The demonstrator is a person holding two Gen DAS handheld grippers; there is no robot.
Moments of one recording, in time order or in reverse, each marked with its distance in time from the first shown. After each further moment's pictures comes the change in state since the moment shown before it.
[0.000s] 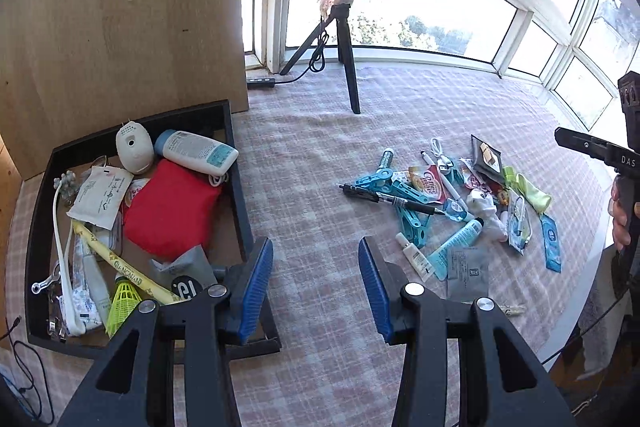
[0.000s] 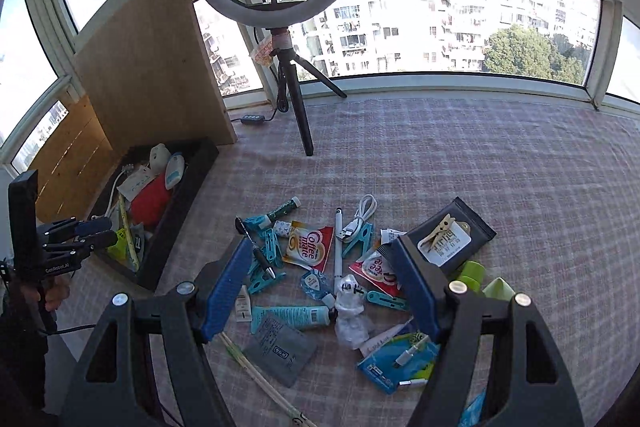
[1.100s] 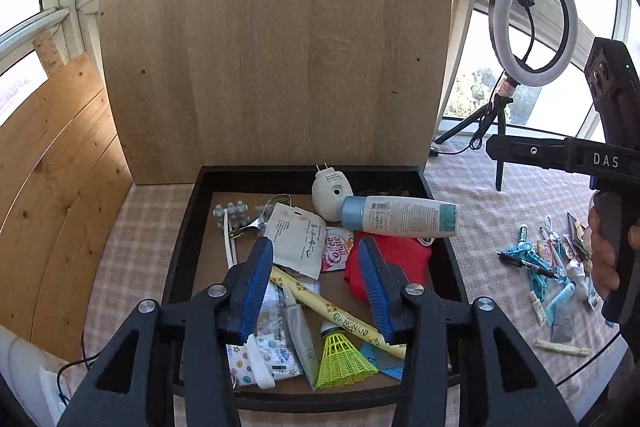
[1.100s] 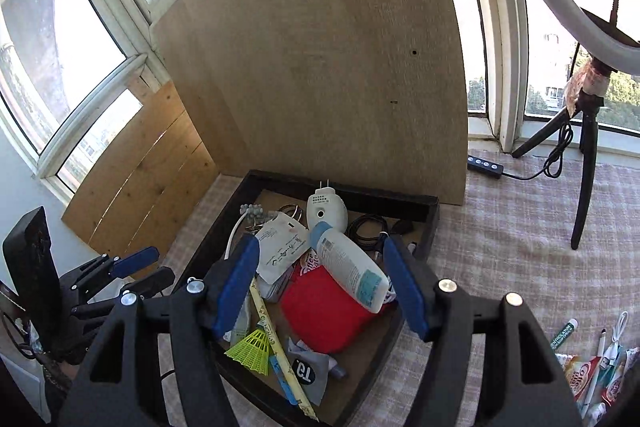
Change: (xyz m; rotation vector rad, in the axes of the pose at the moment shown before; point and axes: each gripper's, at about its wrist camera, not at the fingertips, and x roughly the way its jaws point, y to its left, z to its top) left arm -0.070 0.200 0.008 -0.178 -0.176 0.257; right arm 0.162 0.278 0.119 -0.075 0.009 0.306
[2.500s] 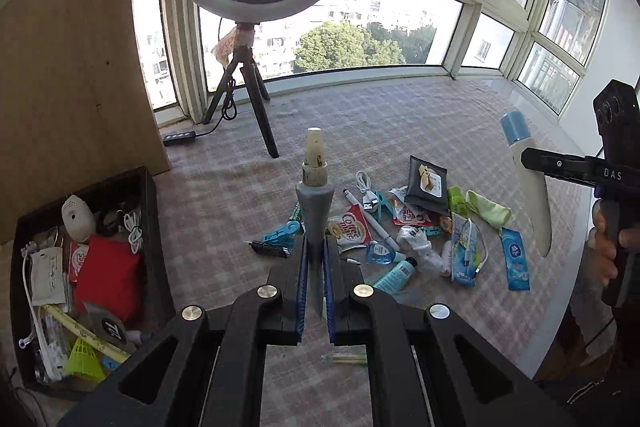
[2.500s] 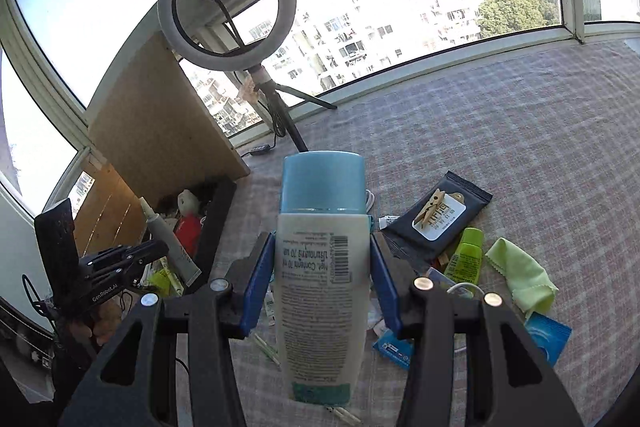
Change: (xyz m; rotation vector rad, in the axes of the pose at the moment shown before) left arm -0.017 -0.265 -0.024 0.233 0.076 -0.294; right arm -0.277 -0.222 -0.144 0.268 -0.150 -0.157
